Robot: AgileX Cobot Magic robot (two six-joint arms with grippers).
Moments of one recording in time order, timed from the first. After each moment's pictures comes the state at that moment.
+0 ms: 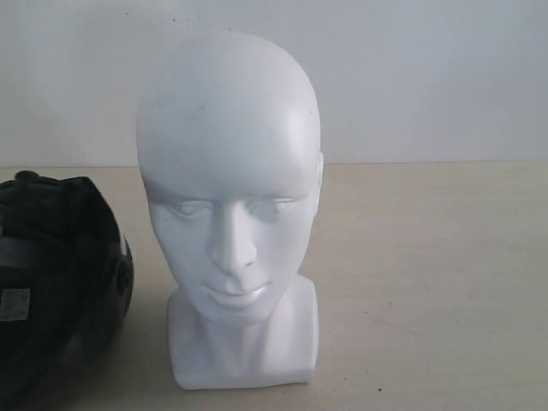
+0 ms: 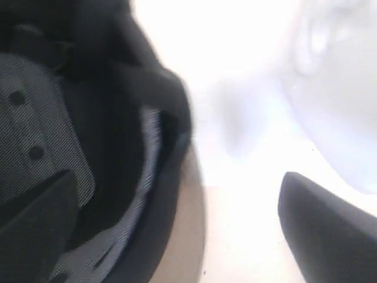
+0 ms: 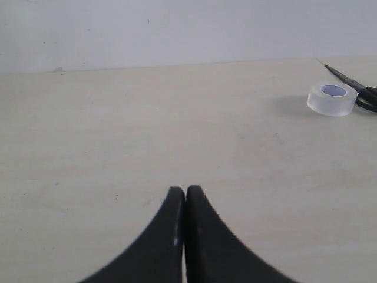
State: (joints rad) left arm -0.02 1.01 -0.68 -0.70 0.78 0.53; right arm -0.07 0.00 0.00 0.06 0.33 -0.02
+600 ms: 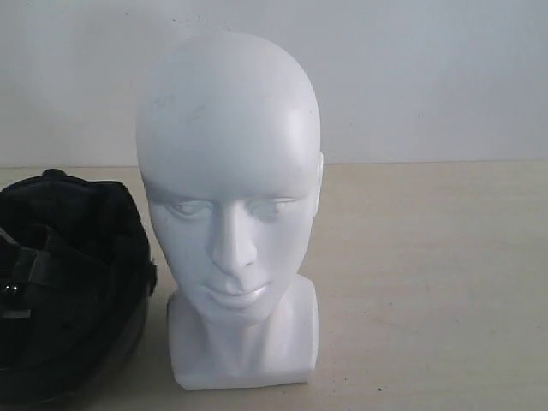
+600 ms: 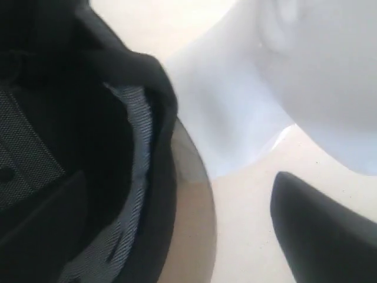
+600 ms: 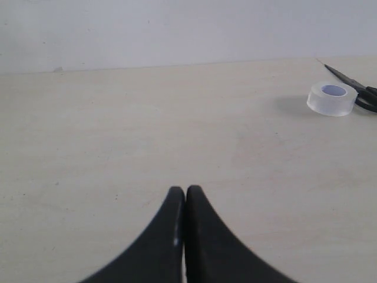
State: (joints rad) left arm -0.14 1.10 -0.69 -0.71 0.71 0.63; right arm -0.07 0.00 0.00 0.06 0.33 -0.02
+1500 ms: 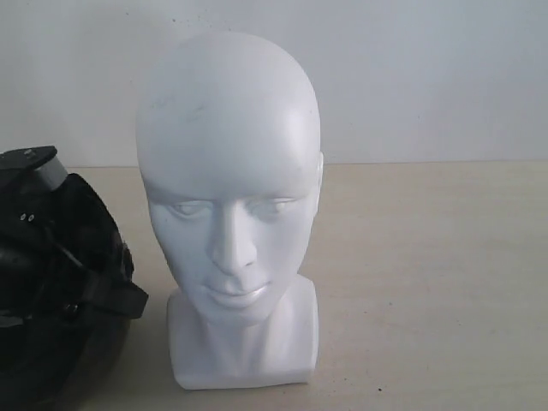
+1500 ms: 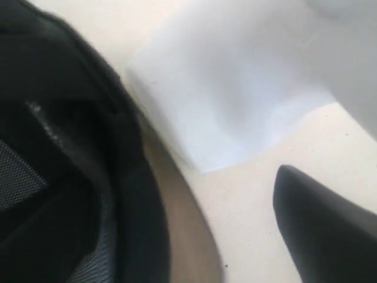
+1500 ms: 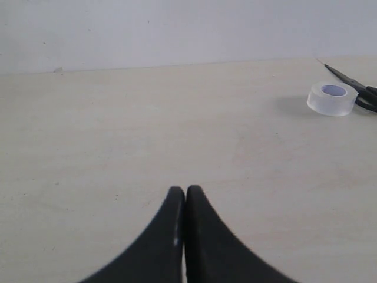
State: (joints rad) left arm -0.26 1.31 -0.72 -0.64 0.62 0.57; right arm -0.07 0.00 0.00 0.06 0.33 -0.02
